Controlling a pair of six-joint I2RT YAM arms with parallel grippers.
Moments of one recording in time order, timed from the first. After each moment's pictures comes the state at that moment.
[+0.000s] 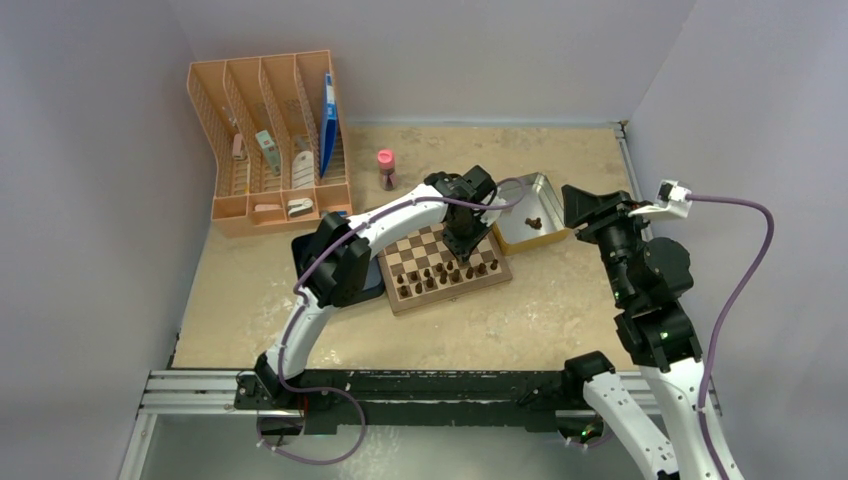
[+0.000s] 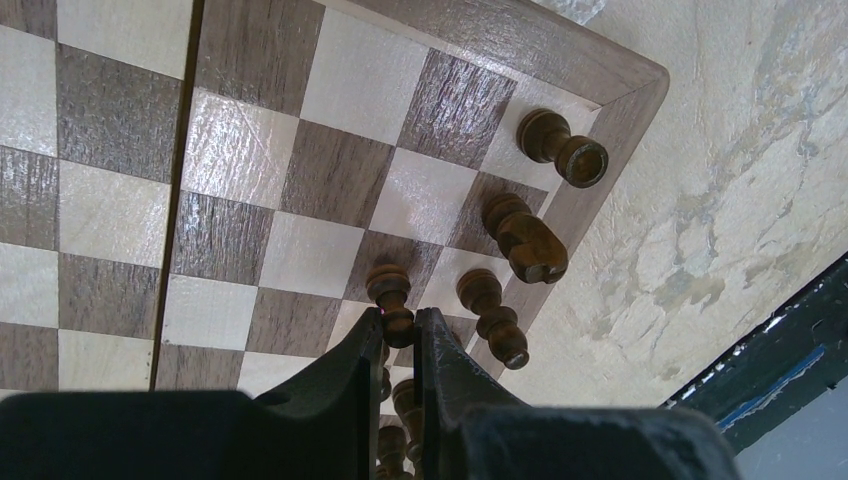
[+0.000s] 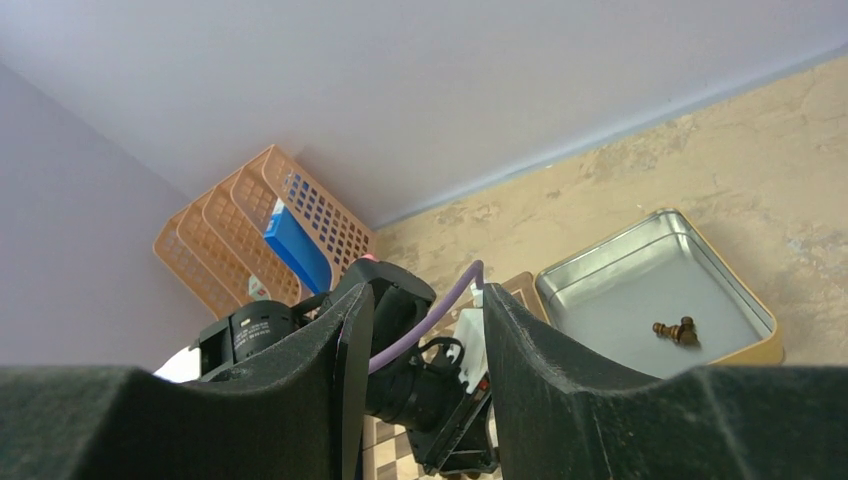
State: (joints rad) left arm -0.84 2.28 2.01 -0.98 0.22 -0.01; right arm 0.28 0.56 0.89 -0.26 0.16 0.60
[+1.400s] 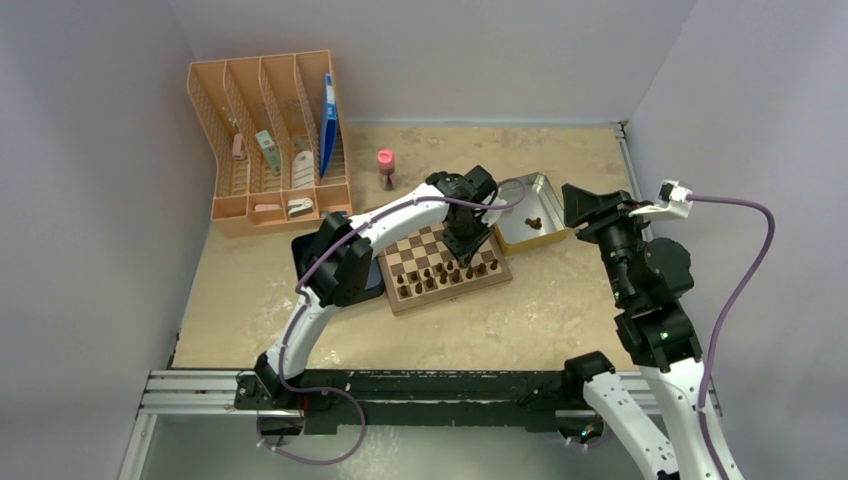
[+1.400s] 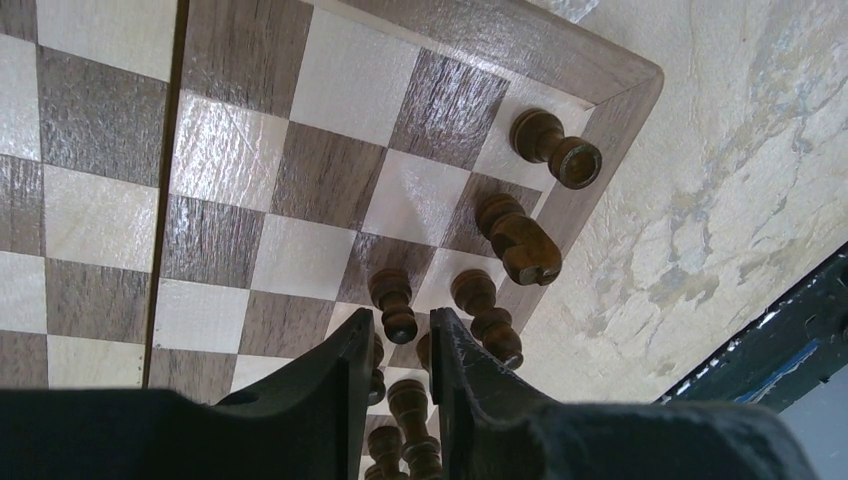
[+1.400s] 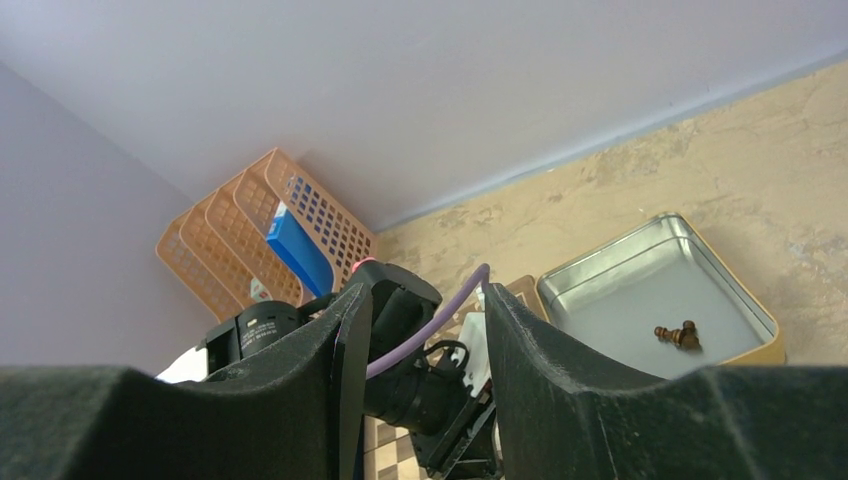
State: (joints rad) left arm -0.84 2.29 2.04 -1.00 0.23 -0.01; right arm 0.28 0.56 0.89 -0.26 0.16 0.60
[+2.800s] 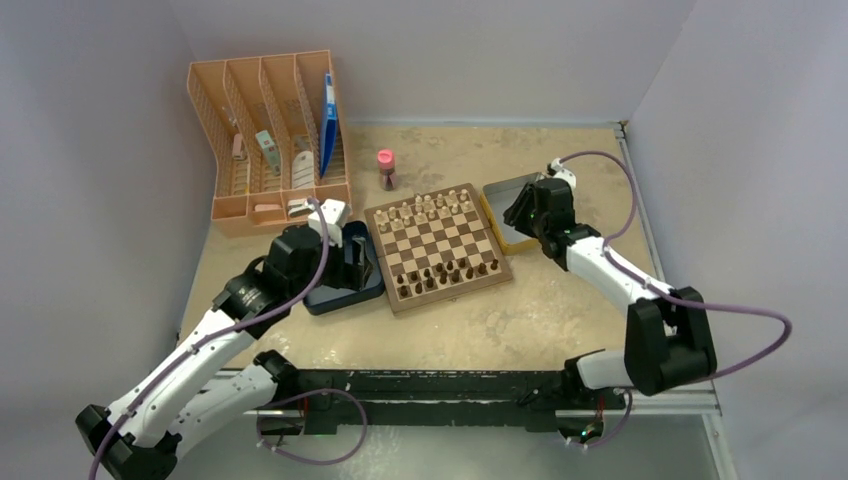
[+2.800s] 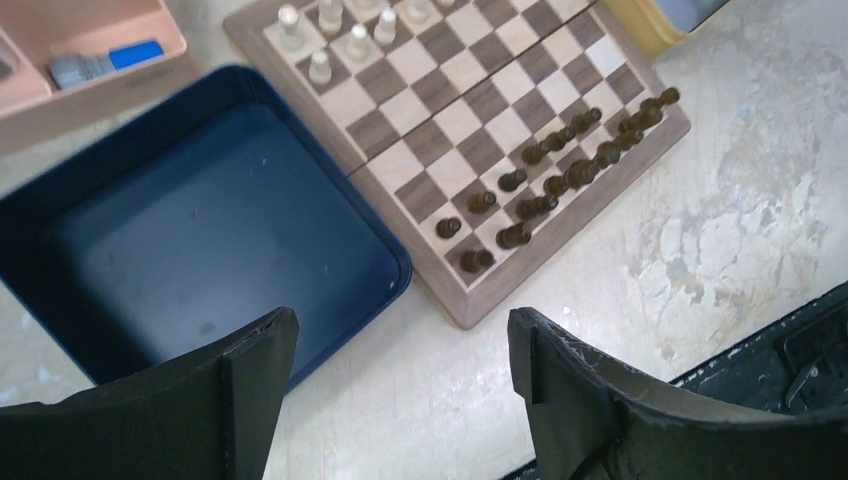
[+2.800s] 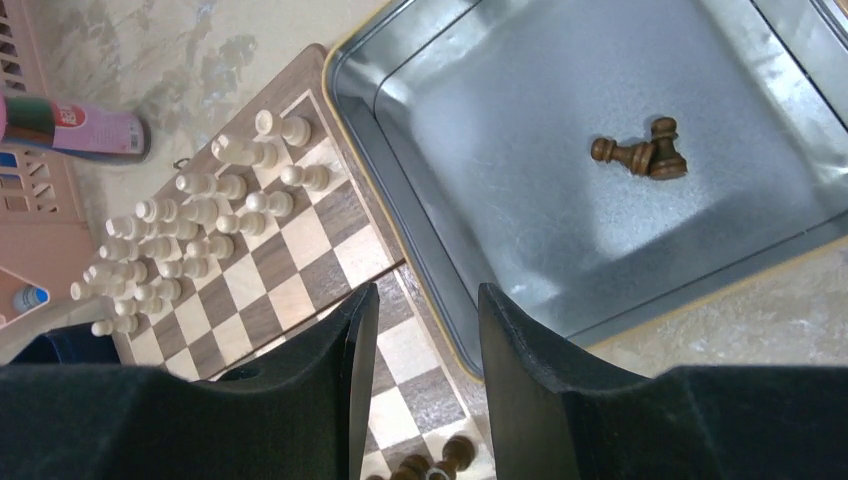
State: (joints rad) left arm -0.63 0.79 0.82 -0.56 -0.08 -0.32; right arm 0.28 1.34 0.79 -0.06 0.11 0.64
